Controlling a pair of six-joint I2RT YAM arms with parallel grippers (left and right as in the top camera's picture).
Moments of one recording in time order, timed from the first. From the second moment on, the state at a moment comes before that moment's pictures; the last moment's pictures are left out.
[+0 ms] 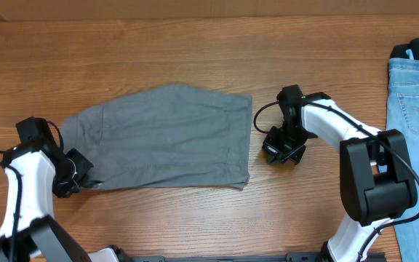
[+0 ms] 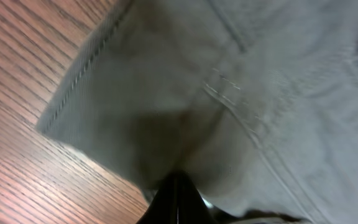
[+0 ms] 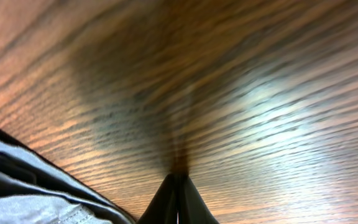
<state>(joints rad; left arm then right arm) 0.48 1.49 0.92 -0.94 0.02 -0.39 0.22 1.94 1.17 -0.96 -0.31 0.75</state>
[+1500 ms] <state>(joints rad) 0.48 1.52 0.92 -0.89 -0.09 -0.39 0.46 2.01 1.19 -0.89 -0.59 0.64</state>
